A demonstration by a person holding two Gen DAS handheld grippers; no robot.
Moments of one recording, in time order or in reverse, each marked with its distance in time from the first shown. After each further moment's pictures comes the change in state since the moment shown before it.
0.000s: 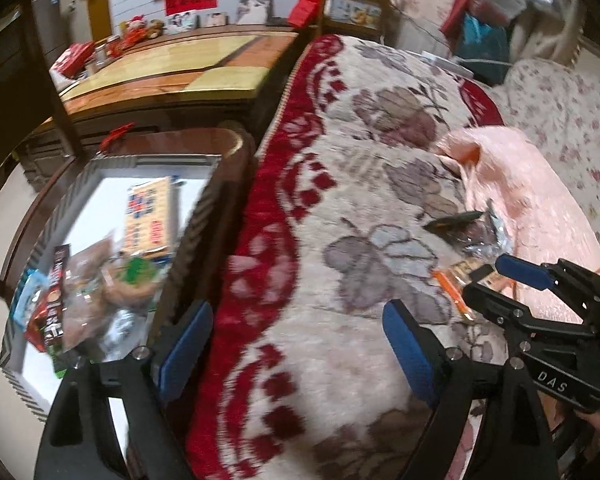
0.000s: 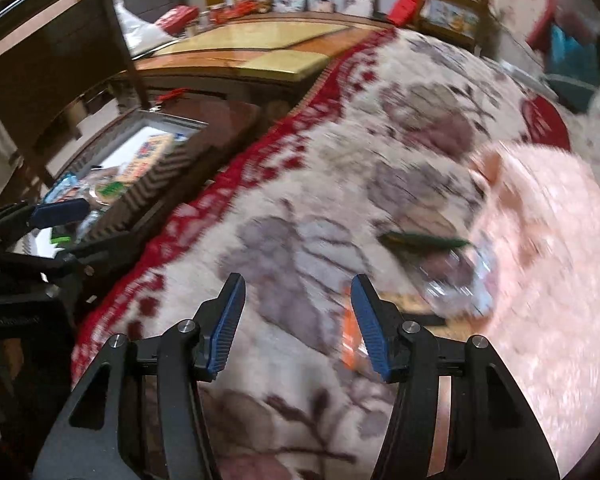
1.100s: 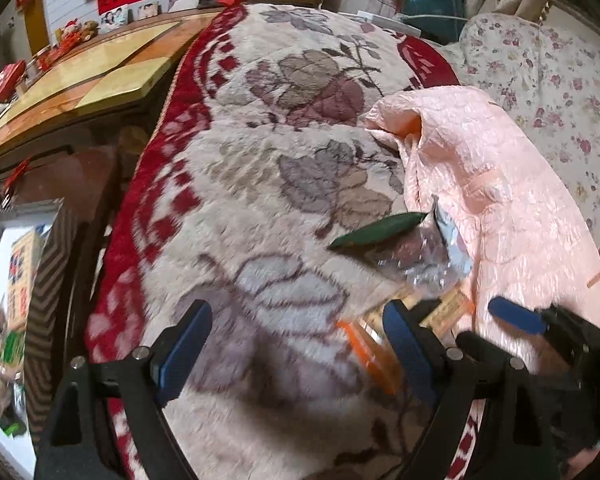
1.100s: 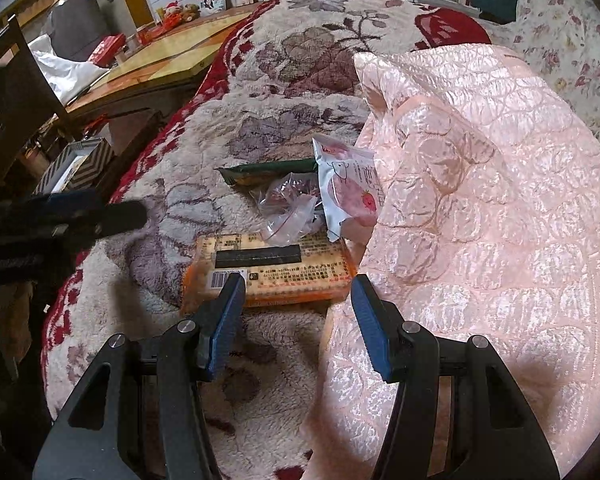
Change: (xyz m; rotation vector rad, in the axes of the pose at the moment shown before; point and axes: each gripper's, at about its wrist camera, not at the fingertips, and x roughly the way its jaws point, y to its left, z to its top) left arm 0.072 -0.105 0.046 0.122 0.097 -0.120; right arm 0.002 -0.116 -0.048 0.226 0.029 -0.040
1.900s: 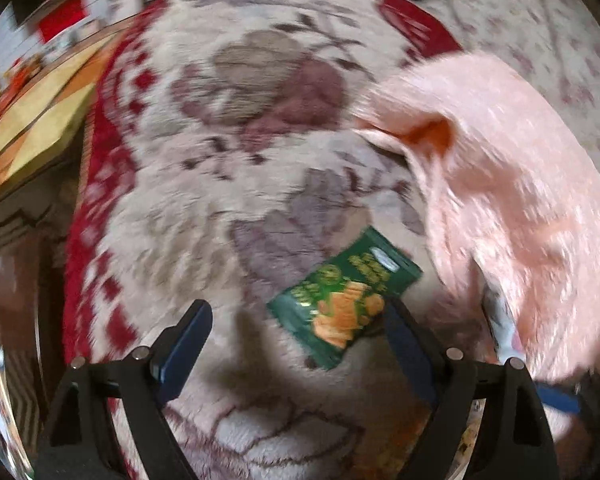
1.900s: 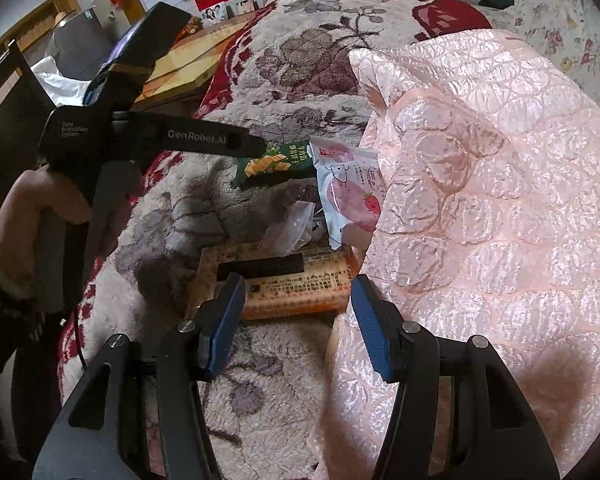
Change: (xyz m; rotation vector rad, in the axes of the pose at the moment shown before) left arm 0.088 -0.024 0.080 0.214 0.099 -0.029; right arm 0.005 -0.011 0.001 0.055 -0.021 0.084
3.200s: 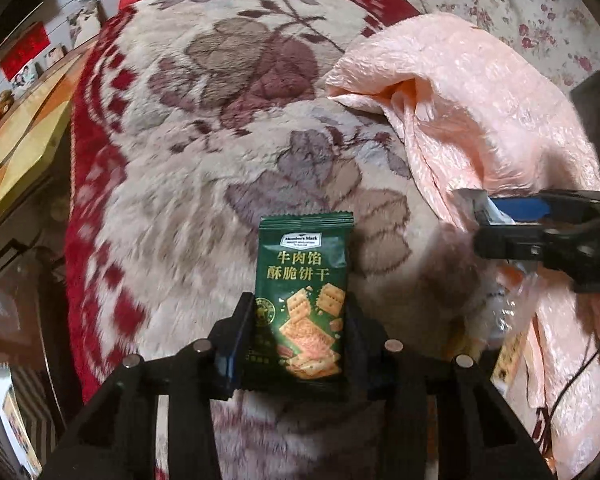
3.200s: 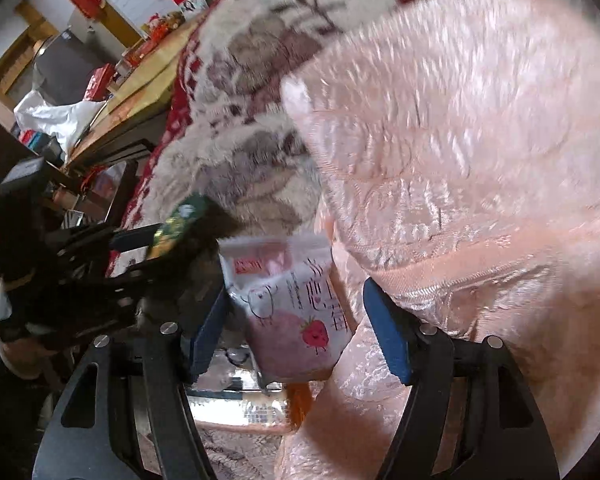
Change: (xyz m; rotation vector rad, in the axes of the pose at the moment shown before) left arm -0.009 0.017 -0.035 0.108 0.017 -0.028; right arm 0.070 -0.065 0.082 0.133 0.141 0.129
